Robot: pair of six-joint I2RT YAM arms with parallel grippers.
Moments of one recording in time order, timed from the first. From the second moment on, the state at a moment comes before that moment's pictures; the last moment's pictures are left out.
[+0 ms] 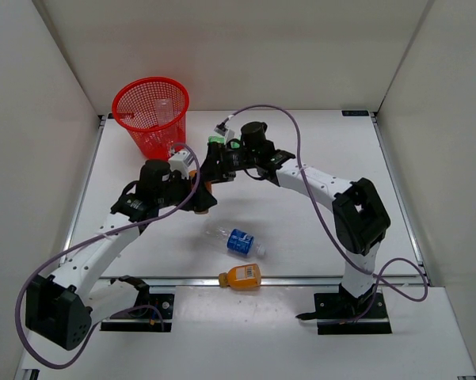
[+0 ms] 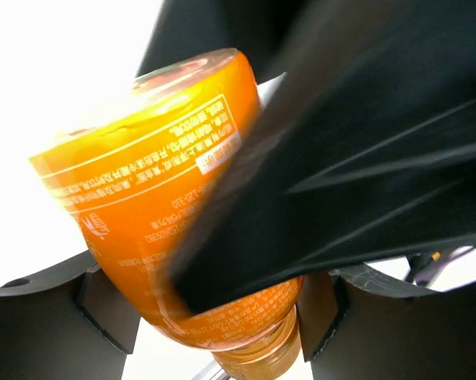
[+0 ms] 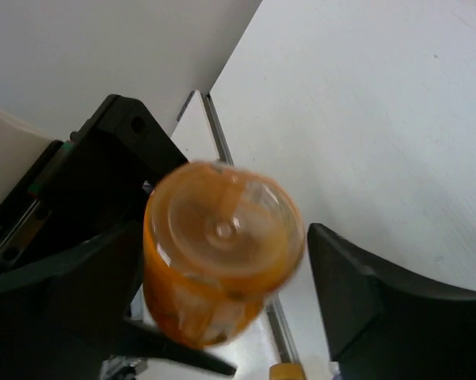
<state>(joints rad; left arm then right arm) -0.42 1.09 0.82 -0.32 0.38 -0.33 0.68 1.89 1.46 0.06 -0.82 0.73</state>
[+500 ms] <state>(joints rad) -0.31 1.24 1.24 -0.41 0.14 -0.28 0.29 1.64 1.37 -0.19 -0.67 0.50</state>
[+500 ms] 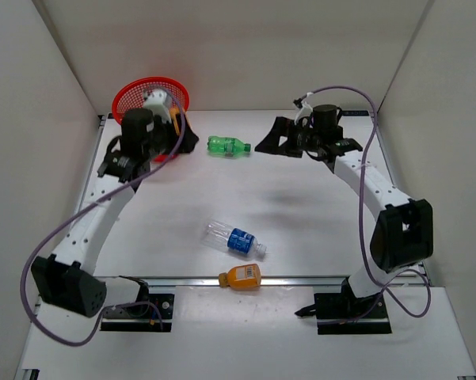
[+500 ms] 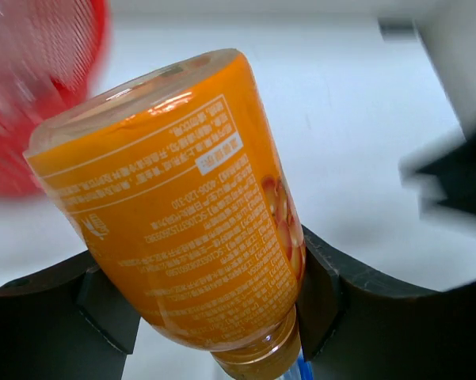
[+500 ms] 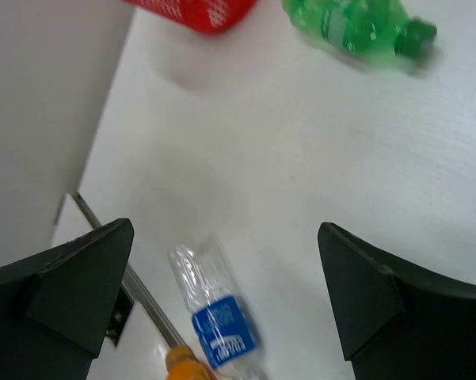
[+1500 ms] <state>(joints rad) -0.08 1.86 1.96 -0.53 -0.06 -0.33 0.62 1.46 1.08 -0.51 -0.43 -0.02</state>
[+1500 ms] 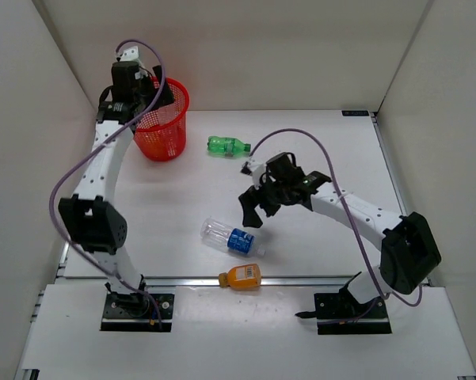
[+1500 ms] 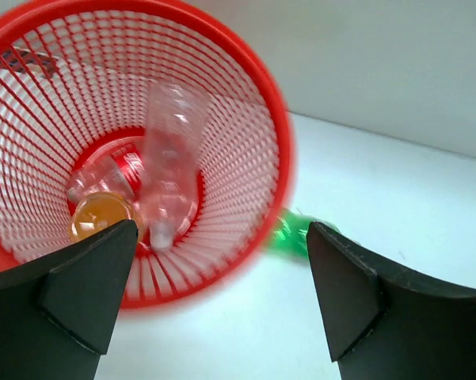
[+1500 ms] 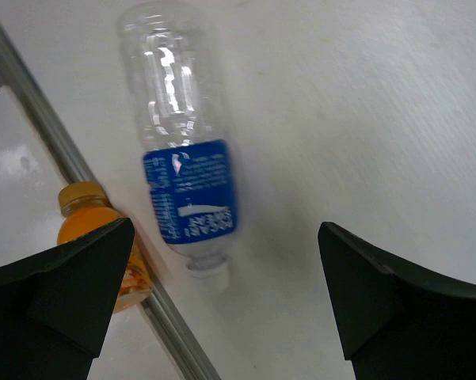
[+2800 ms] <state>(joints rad) -0.34 0.98 0.89 -0.55 0.18 -0.68 0.75 1.55 1.00 -0.07 -0.32 -0.04</state>
